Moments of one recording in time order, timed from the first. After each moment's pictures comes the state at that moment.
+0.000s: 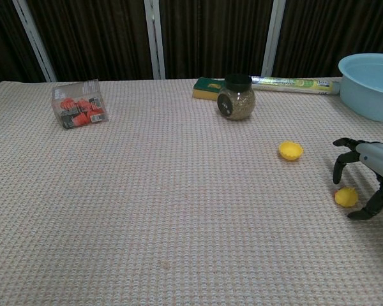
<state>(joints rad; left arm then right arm) -0.10 -1.13 0.00 -1.63 1.56 1.48 0.06 0.41 -1.62 0.15 -1.45 -1.07 1.14 -0.47</state>
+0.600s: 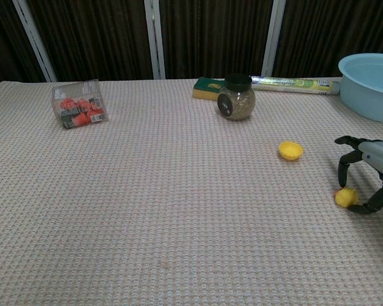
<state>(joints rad) -0.10 -1.13 0.00 -1.63 1.56 1.47 0.07 0.41 -1.62 0.14 -1.41 -1.10 1.14 -0.42</state>
